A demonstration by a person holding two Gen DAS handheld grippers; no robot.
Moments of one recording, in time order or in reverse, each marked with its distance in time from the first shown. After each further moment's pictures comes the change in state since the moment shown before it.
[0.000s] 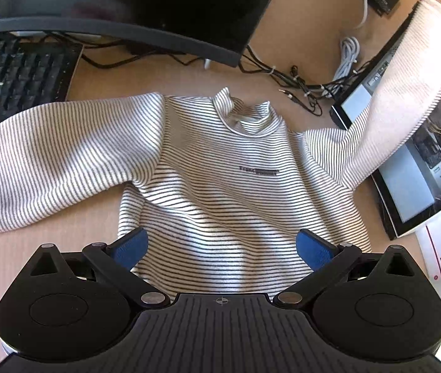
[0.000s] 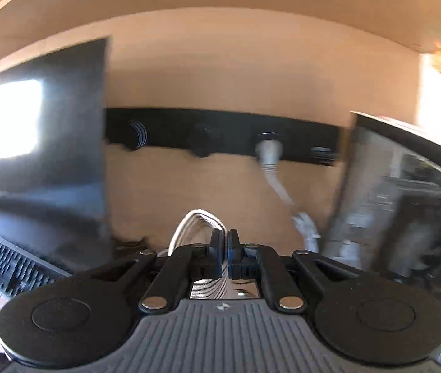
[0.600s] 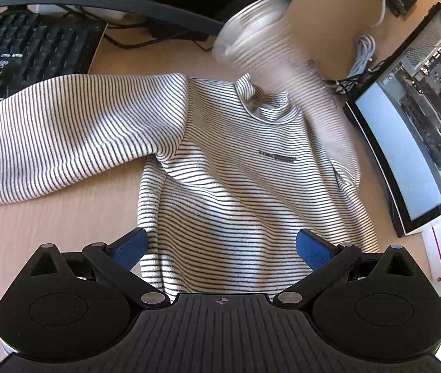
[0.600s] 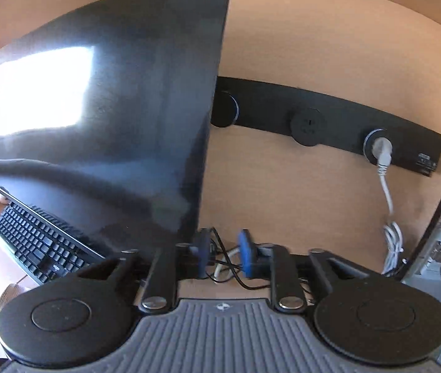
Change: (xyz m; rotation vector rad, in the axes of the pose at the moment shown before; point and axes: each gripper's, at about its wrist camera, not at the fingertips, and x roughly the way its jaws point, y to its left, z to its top) left arm 0.002 0.014 -0.012 -0.048 0.026 0.023; right arm 0.073 0.082 -0.013 -0.105 0.017 0.173
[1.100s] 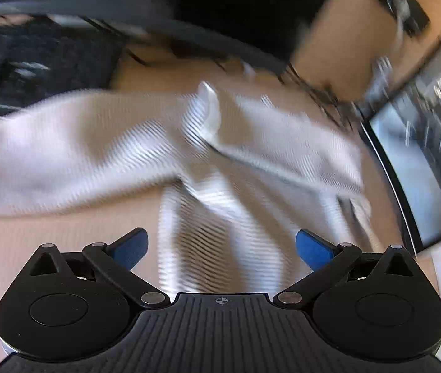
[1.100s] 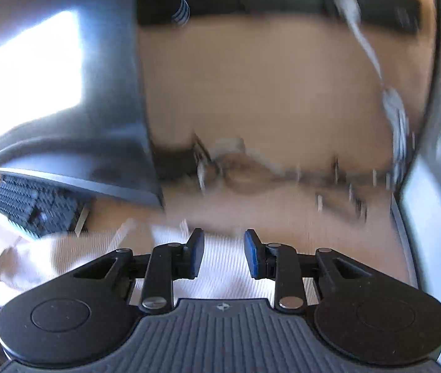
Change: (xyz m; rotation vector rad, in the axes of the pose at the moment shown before) left arm -0.016 0.017 0.003 -0.050 -0.118 0.071; right arm 0.045 -0.053 -0.129 0.235 0.258 0.022
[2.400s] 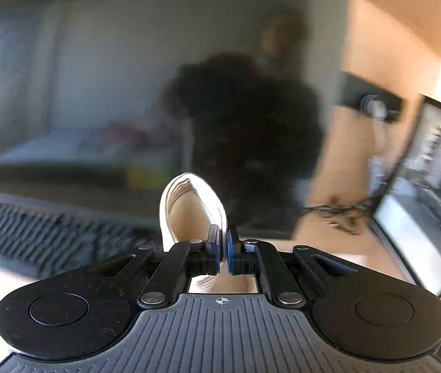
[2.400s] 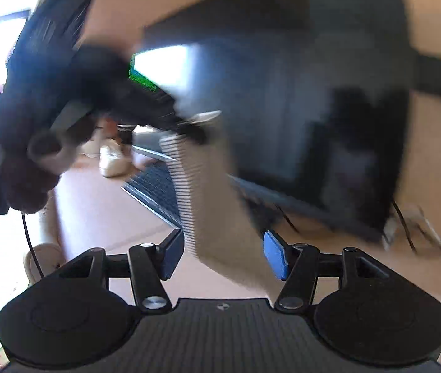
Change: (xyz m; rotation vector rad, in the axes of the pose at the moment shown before) left arm -0.137 -0.030 0.087 0.244 -0.358 0.073; right arm -0.055 0.189 -0.075 -0.440 -0.319 0.458
